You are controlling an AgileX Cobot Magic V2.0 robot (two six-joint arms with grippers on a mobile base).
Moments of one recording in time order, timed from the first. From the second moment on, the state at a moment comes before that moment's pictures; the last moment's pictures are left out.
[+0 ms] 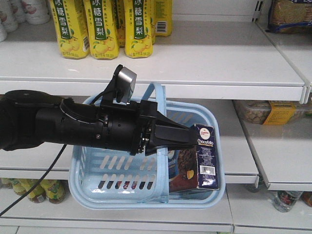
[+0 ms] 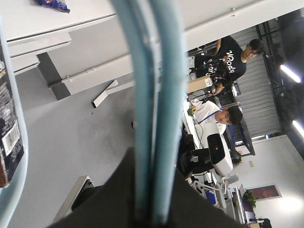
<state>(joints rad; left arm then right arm) -0.48 1.58 -1.06 -1.65 1.05 0.78 0.00 -0.01 0.03 -0.09 -0.04 0.12</state>
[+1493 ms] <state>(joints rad) -0.49 1.58 -1.05 -1.63 1.10 0.74 0.00 -0.01 0.03 -0.09 -0.04 0.12</state>
